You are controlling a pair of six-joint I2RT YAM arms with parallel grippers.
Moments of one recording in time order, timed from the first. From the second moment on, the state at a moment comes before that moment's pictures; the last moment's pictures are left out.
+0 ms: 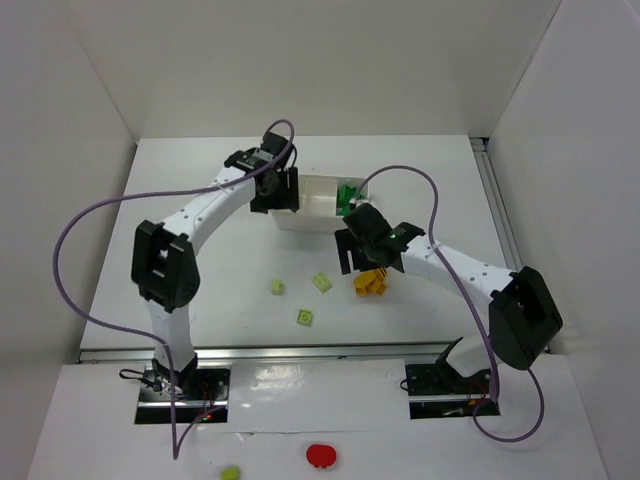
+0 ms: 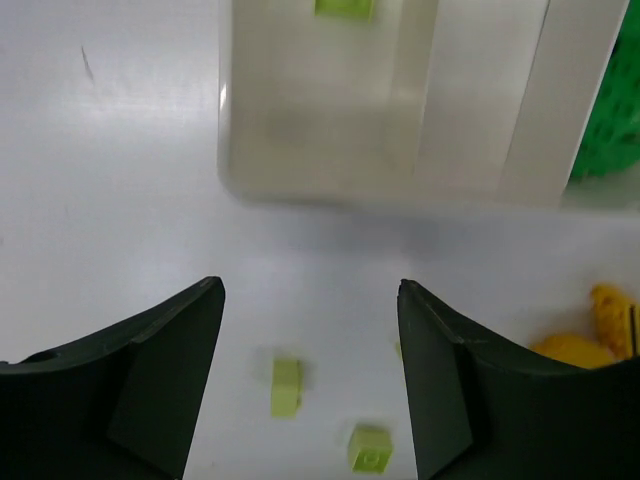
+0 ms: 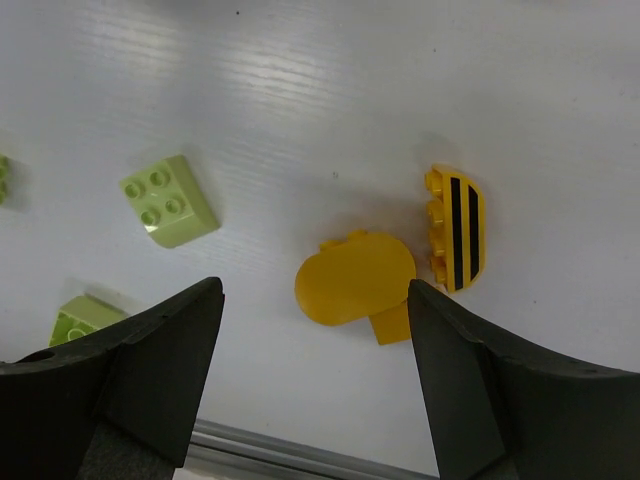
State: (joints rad) left arm -0.45 1.97 1.84 -0.90 -0.15 -0.50; right arm 0.70 1.44 1.01 -0.58 0.20 0.44
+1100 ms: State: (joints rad) left arm -0.58 1.76 1.49 -0.86 -0.09 -0.49; right arm 0.67 1.46 1.05 -0.58 0.31 0.48
